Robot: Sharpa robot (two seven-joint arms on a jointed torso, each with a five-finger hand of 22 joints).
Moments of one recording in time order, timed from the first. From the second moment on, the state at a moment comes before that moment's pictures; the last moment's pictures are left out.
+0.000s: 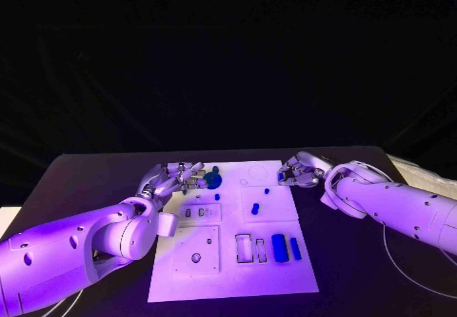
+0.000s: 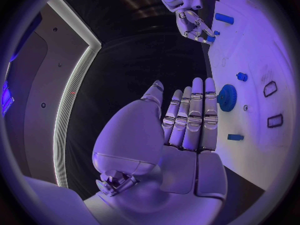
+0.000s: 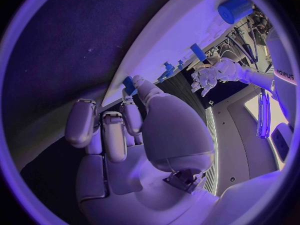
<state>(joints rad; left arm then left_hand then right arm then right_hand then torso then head) 1.12 -0.87 -0.01 1.61 -0.05 -0.43 0.46 1.39 0.04 0.01 0.16 0.14 0.98 0.22 0.09 0.07 1.05 0.16 0.09 0.07 1.15 0.11 0.17 0.23 0.18 0.98 0.22 0.29 0.11 1.19 -0.74 0.01 1.13 -1.22 -0.27 0.17 1.32 -0.02 0.26 -0.04 0.12 1.10 0.11 0.12 0.09 1.40 0.03 1.25 1.28 1.47 -0.04 1.52 1.31 0.12 1.34 0.07 1.35 1.05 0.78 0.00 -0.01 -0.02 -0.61</state>
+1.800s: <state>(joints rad) 1.12 -0.88 -0.01 1.55 0.08 -0.43 0.46 1.40 0.04 0.01 0.15 0.14 0.98 0.22 0.09 0.07 1.05 0.16 0.09 0.07 1.15 0.11 0.17 0.23 0.18 0.98 0.22 0.29 0.10 1.13 -0.49 -0.02 1.39 -1.46 -0.35 -0.17 1.30 0.02 0.28 -0.03 0.13 1.10 0.11 0.10 0.10 1.40 0.03 1.23 1.29 1.47 -0.05 1.51 1.31 0.12 1.34 0.06 1.35 1.04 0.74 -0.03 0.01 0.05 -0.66</state>
